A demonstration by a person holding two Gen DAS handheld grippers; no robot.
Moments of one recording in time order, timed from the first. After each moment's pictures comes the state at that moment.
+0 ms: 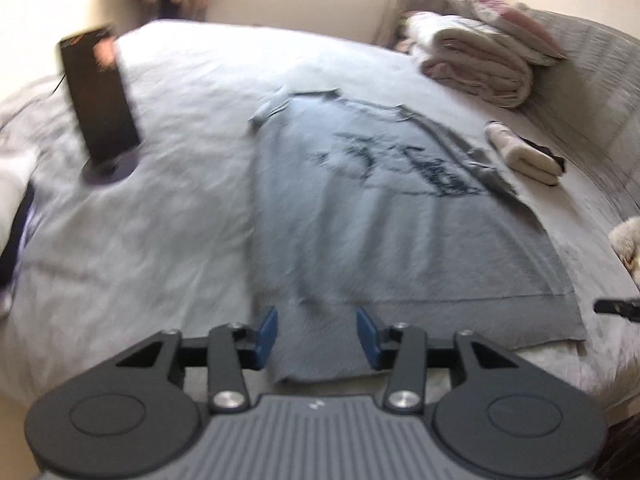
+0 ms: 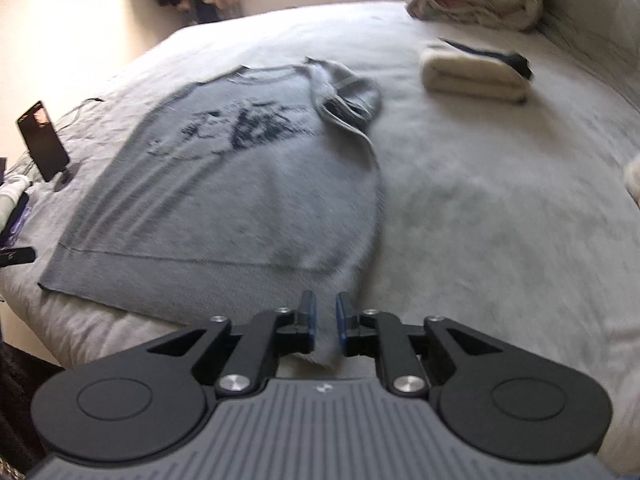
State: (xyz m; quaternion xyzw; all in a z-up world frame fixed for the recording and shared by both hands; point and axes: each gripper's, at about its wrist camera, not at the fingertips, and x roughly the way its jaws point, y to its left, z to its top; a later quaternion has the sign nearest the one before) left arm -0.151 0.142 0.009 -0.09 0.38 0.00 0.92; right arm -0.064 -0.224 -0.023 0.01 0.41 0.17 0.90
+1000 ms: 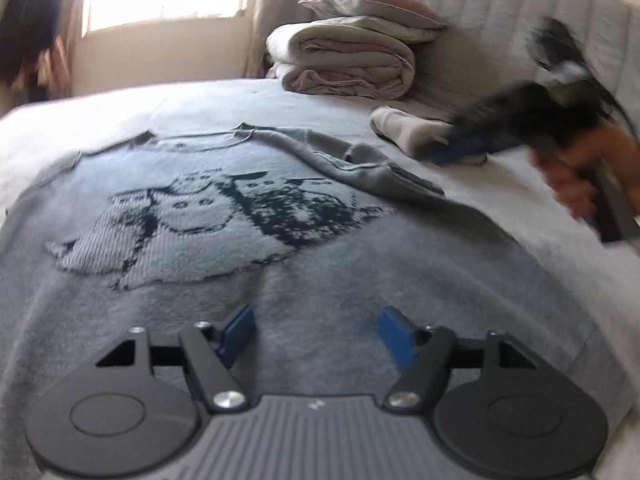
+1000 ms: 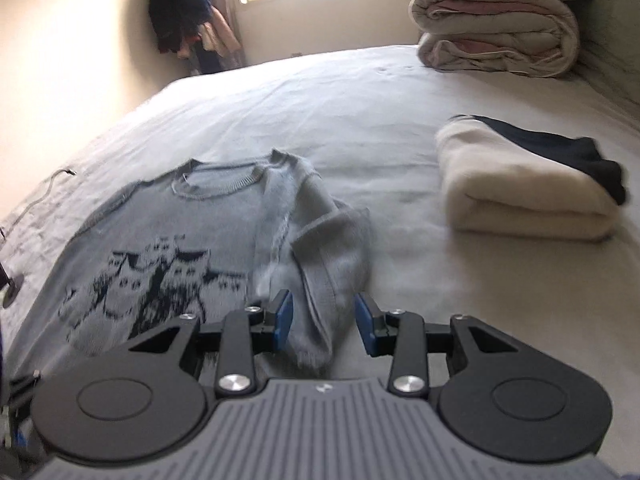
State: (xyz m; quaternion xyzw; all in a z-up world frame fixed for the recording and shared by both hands) left arm 0.005 0.003 -0.071 0.01 0.30 -0.15 0.94; right arm 0.175 -0.228 -0.039 0.05 0.35 0.20 0.92
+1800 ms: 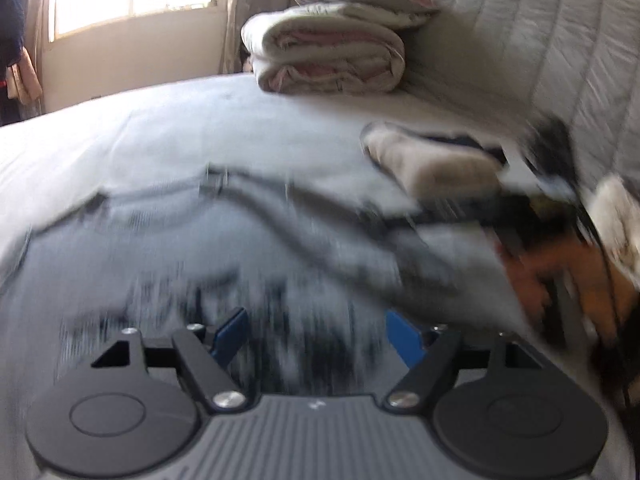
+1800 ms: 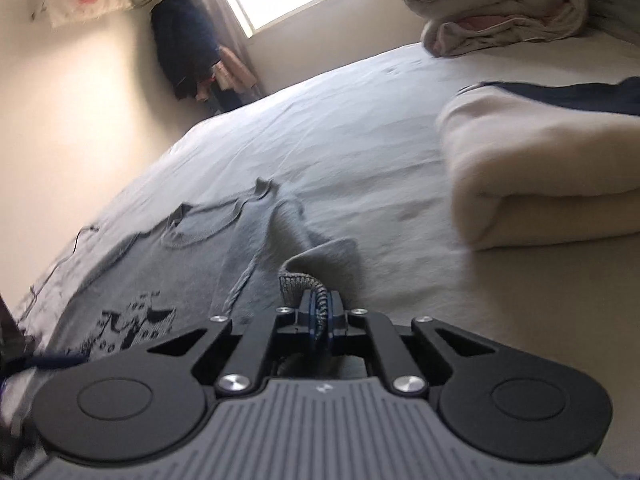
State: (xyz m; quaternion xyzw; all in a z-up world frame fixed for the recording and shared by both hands) left arm 0.136 -0.031 -0.014 0.02 0.33 -0.17 0.93; right arm 0.241 -0.269 -0.081 0.15 0.32 0.24 0.91
